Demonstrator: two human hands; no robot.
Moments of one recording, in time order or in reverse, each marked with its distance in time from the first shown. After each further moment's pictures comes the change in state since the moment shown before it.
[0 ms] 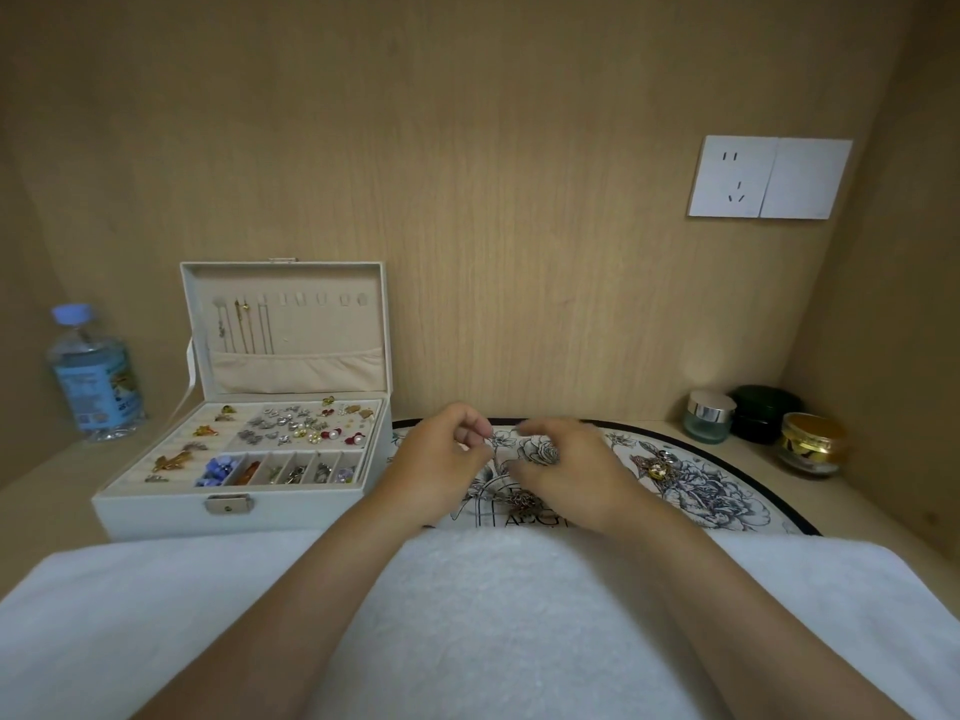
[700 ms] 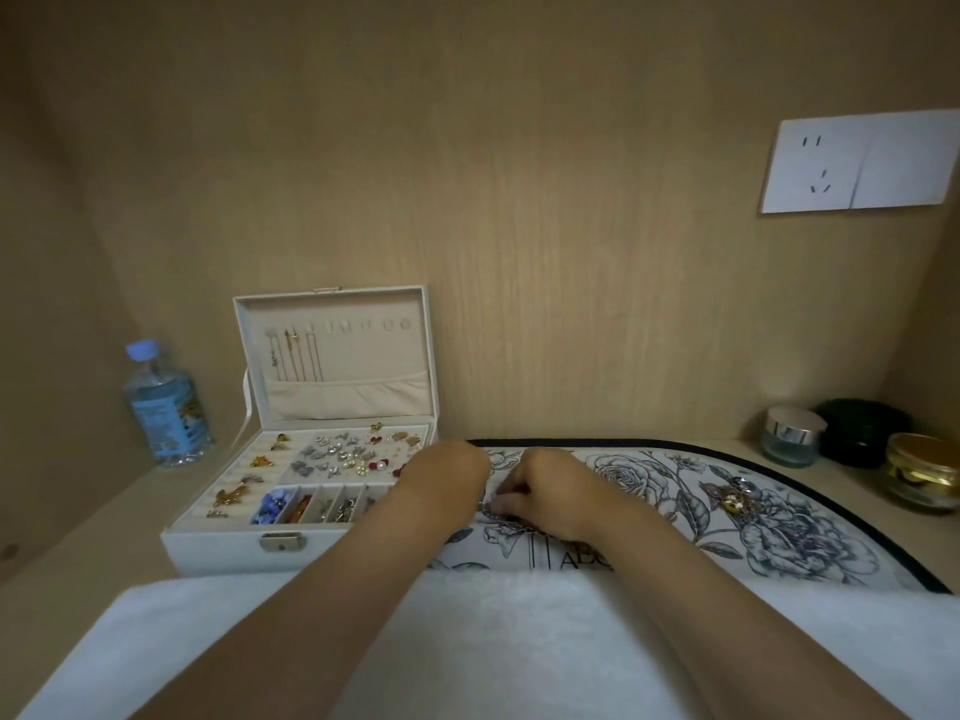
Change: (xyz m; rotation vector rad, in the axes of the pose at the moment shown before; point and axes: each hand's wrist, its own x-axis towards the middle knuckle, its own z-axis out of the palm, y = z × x) left_hand 0.039 -0.015 -0.034 1.125 -0.388 0.029; right_hand 0.062 -0.020 0.047 -0.222 -0.276 -0.251
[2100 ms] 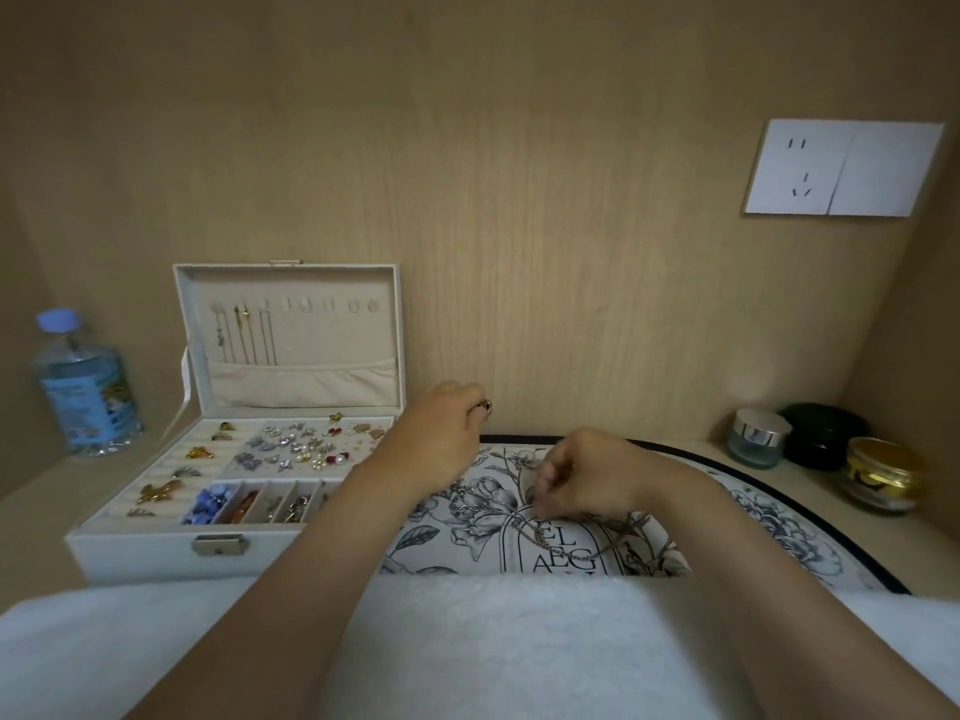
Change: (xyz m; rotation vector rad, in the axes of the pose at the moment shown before) left_hand 0.030 0.000 -0.002 -0.603 0.426 0.069; right_hand -0.018 0.042 -0.047 0.121 -0.107 0.149
